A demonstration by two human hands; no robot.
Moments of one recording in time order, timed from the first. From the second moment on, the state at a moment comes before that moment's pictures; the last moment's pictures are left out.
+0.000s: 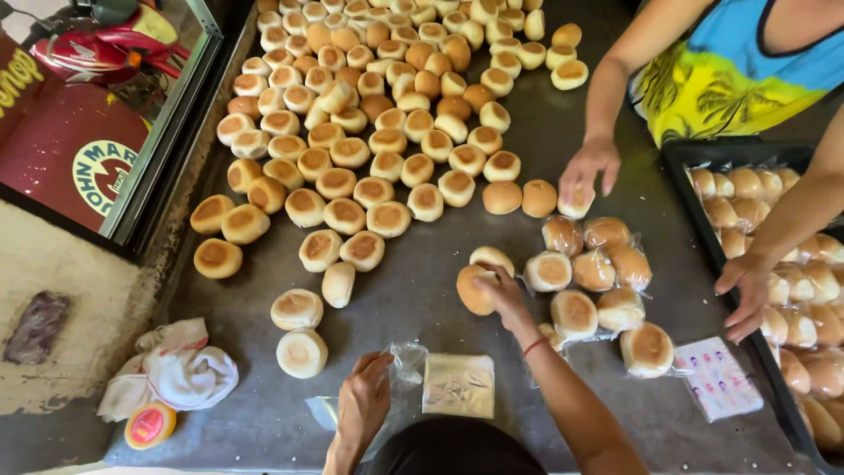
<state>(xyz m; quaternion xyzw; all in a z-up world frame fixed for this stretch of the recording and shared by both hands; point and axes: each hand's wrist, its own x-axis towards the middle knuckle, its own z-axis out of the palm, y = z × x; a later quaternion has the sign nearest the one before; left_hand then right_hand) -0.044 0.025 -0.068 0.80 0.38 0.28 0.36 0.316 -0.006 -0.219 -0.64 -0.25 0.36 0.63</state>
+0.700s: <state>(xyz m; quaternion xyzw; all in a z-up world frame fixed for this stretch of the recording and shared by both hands) 0.014 0.006 -0.020 0.76 0.30 0.27 0.52 0.173 -0.079 -0.094 -0.42 -0.23 0.44 0.76</state>
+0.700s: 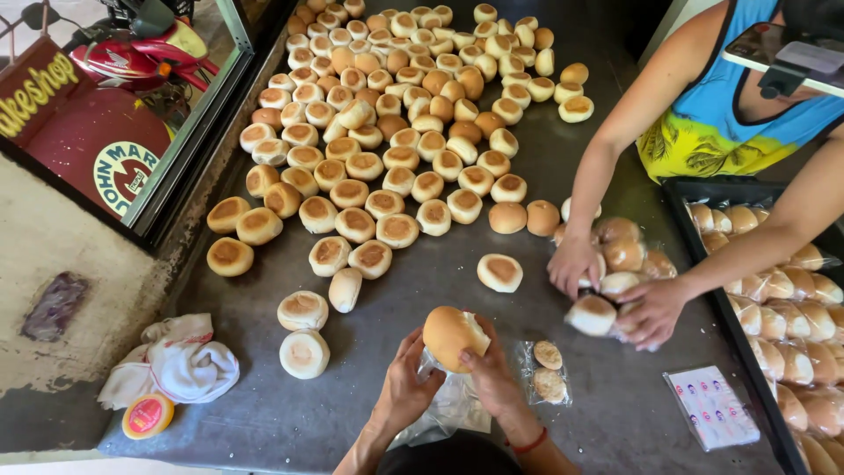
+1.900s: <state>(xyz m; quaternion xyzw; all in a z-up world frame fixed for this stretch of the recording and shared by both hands) -0.008 0.015 -0.017 0.85 0.26 0.24 0.39 0.144 -0.112 -0.012 -0.63 -0.63 0.19 0.42</state>
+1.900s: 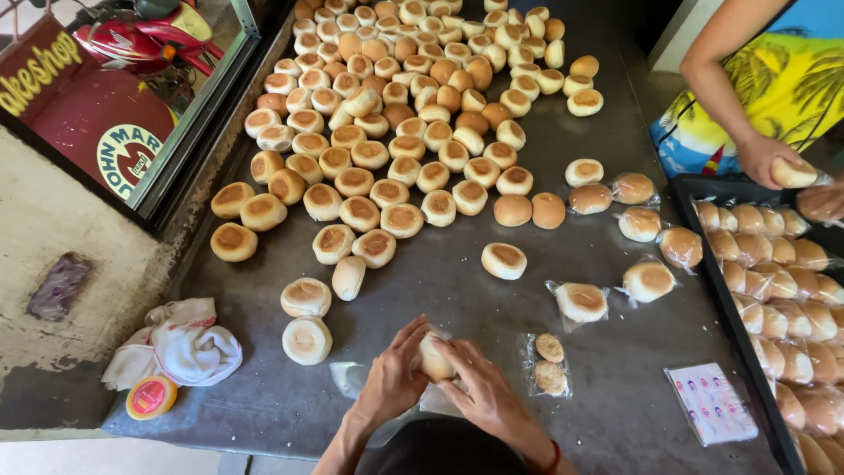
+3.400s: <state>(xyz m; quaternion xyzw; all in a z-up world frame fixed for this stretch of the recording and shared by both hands) 0.004 0.020 -0.024 0.81 0.23 0.15 0.52 0.164 -0.105 -0.012 -0.66 -0.61 0.07 0.44</state>
